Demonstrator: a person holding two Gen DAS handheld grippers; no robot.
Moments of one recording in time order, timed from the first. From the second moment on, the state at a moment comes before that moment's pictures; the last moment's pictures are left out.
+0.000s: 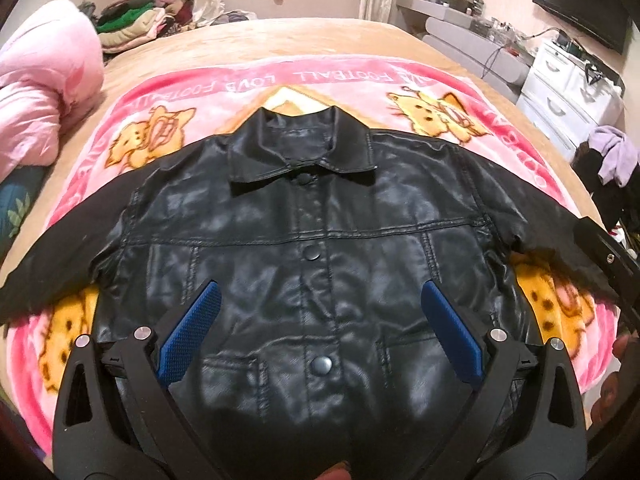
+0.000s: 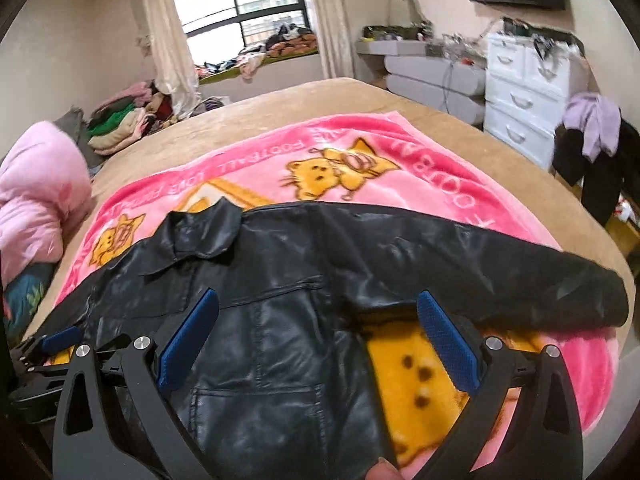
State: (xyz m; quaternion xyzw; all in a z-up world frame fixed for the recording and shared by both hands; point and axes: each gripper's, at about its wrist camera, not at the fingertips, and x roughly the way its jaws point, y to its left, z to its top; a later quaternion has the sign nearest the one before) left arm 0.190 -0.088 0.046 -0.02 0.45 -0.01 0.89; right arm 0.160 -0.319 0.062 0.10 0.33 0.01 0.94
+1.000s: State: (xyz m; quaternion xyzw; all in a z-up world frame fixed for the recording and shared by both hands) left arm 0.265 -0.154 -0.014 -0.03 0.50 -0.07 0.86; right arm 0.132 -0.531 -0.040 0.37 0.31 -0.22 0.85
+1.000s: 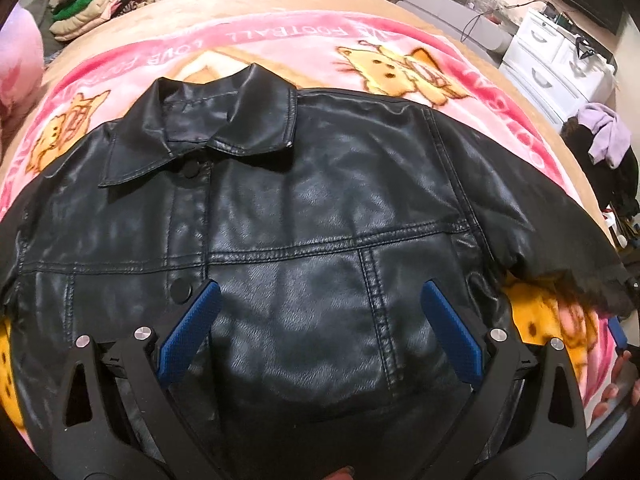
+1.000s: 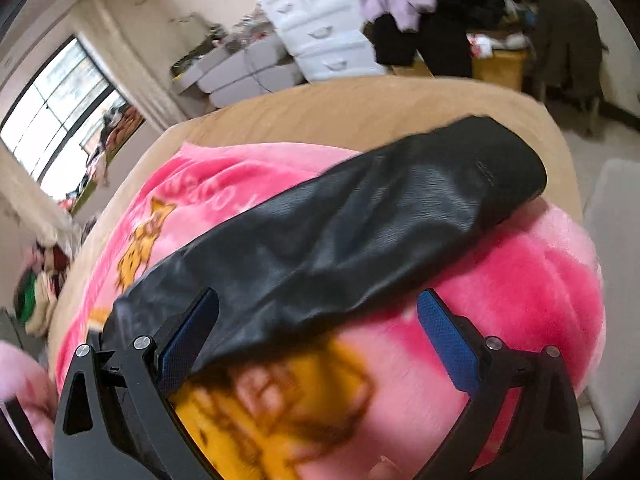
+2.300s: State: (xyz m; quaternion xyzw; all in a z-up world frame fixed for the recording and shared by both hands) left arm 0.283 -0.056 0.050 -0.11 0.47 -0.09 0.87; right arm 0.257 -0.438 0.156 0.20 0.15 0.09 0.96
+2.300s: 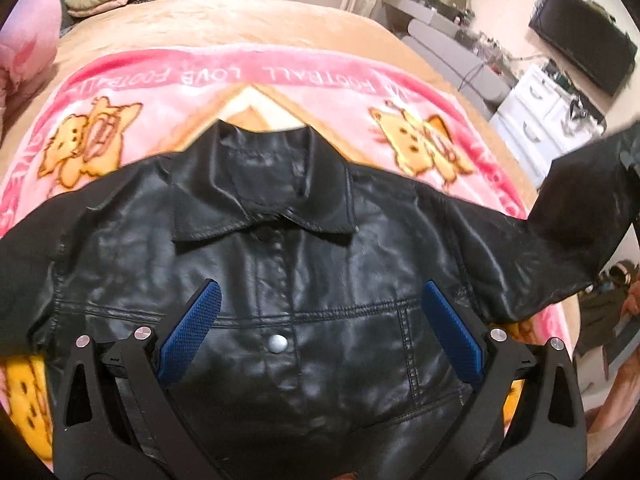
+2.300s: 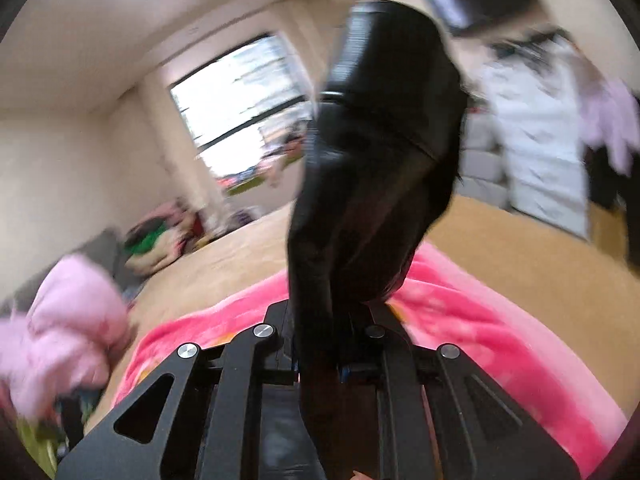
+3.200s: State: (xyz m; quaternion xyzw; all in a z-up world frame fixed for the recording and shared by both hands) left arm 0.214 0.147 0.063 -0.34 0.38 -0.13 0.85; right arm 0.211 -0.097 0.057 -0.13 0.22 0.31 0.92
